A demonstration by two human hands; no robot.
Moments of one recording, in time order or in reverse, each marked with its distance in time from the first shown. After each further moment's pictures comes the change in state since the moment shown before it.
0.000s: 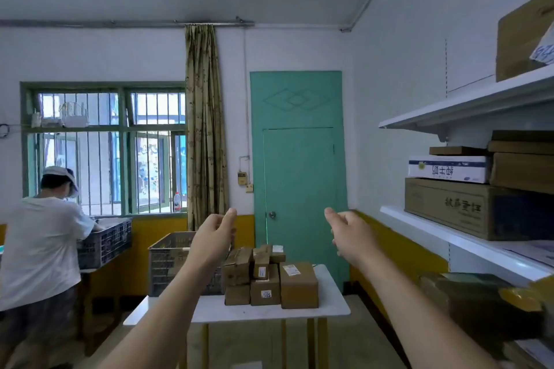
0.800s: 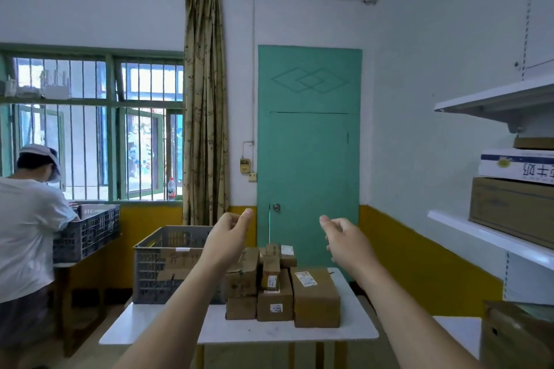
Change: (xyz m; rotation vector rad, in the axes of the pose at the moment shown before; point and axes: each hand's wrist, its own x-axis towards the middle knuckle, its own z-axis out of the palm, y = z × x) left_hand 0.222 -0.143 0.032 -0.009 -0.043 -0.052; right_hand 0.186 0.042 0.187 -0.054 -0.057 0.043
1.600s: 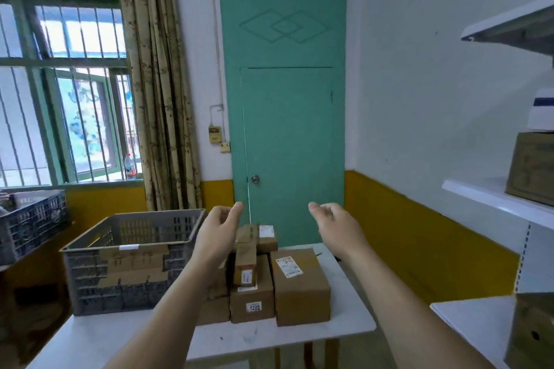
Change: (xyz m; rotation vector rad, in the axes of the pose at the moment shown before) left_hand 0.176 -0.109 0.149 0.035 -0.037 -0.046; right_hand 0.215 0.132 0.060 -0.064 -0.014 0.073
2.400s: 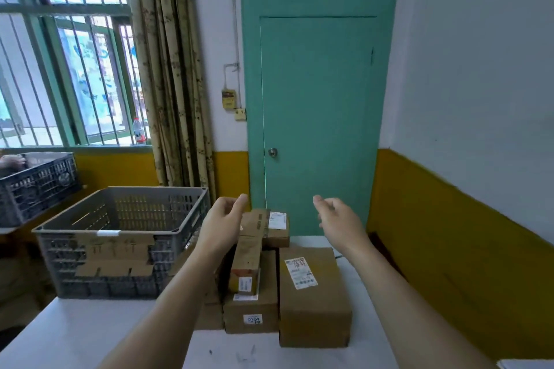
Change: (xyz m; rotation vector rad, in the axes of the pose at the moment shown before) left_hand 0.175 -0.097 0.102 0.032 0.049 -0.126; right_hand 0.225 0.101 0.097 0.033 -0.148 0.023
